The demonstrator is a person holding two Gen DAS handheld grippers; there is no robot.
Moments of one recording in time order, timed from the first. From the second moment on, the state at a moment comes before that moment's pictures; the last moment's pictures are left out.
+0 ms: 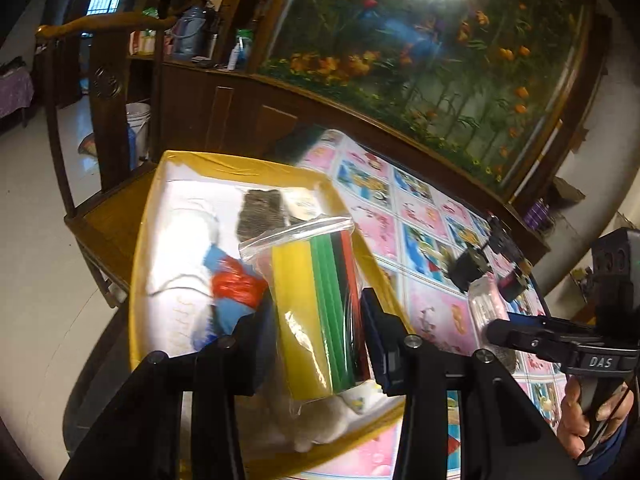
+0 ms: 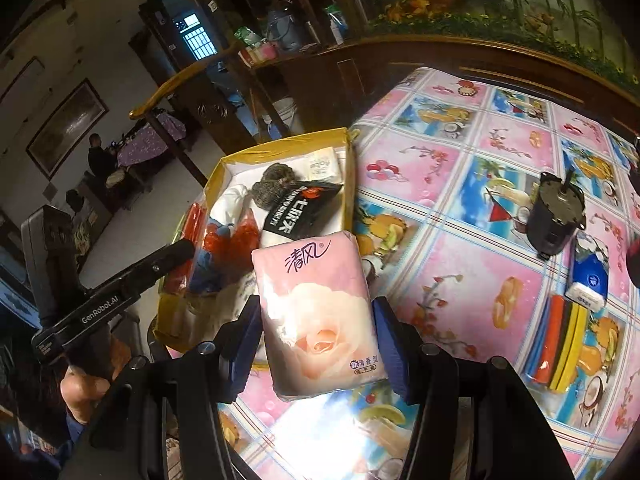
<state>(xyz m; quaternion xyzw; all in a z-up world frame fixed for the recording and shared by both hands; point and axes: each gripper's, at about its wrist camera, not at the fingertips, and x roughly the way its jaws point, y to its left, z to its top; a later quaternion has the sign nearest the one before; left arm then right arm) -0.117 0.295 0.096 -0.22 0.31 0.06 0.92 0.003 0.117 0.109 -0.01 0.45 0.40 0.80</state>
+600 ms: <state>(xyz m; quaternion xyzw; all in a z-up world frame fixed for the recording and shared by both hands) -0.060 0.370 0.073 -0.22 0.37 0.09 0.90 0.072 0.266 0.102 0.00 0.48 0.39 0.79</state>
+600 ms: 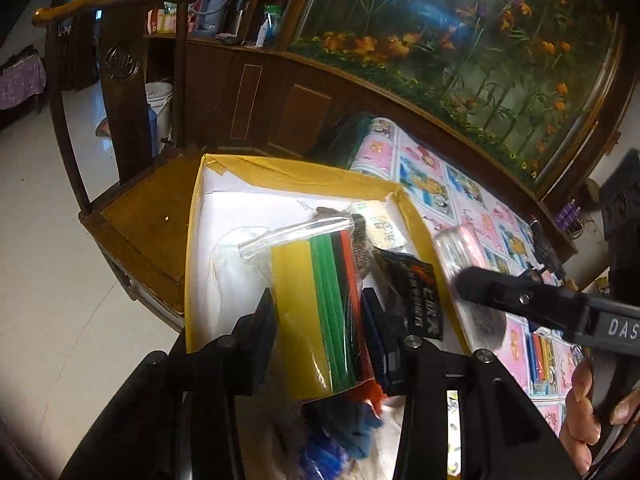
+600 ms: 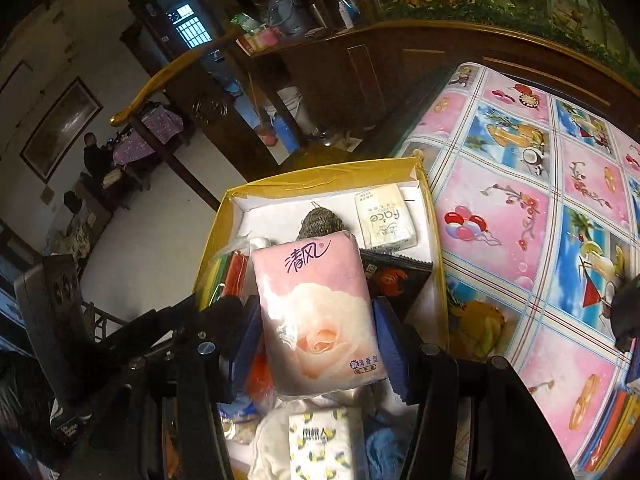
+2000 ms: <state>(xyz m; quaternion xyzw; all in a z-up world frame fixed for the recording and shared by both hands) -0.090 0.300 0.115 -0.22 0.33 0.05 0.91 0.045 0.134 0.095 0.09 0.45 0.40 0.79</state>
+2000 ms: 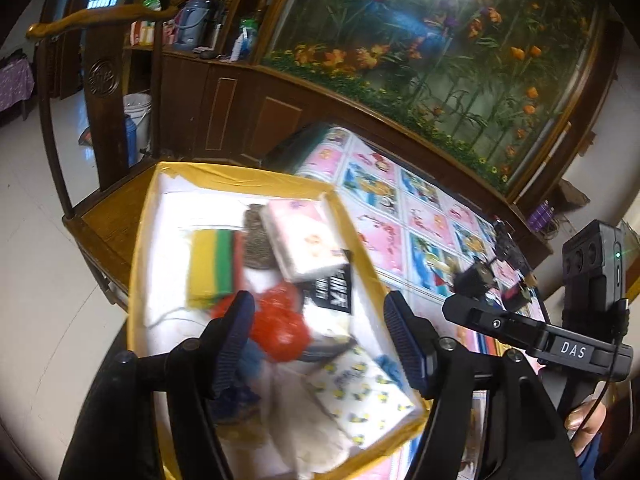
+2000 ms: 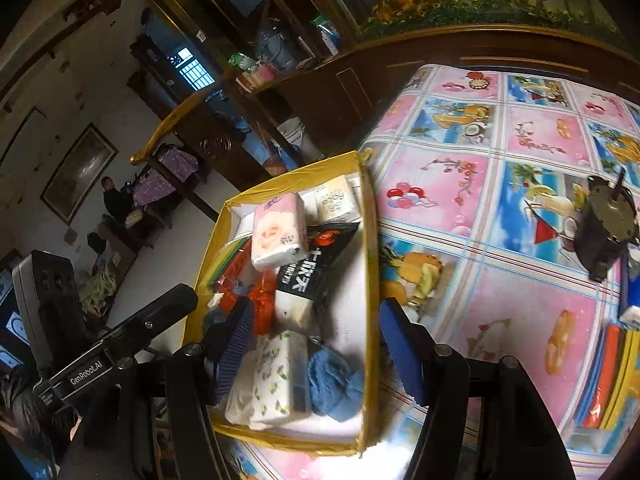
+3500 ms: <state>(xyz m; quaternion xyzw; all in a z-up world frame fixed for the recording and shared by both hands) 0.023 0.053 0.017 -0.05 0.44 -0.03 0.90 0.090 -0.151 0.035 0.21 0.43 0.18 0.86</state>
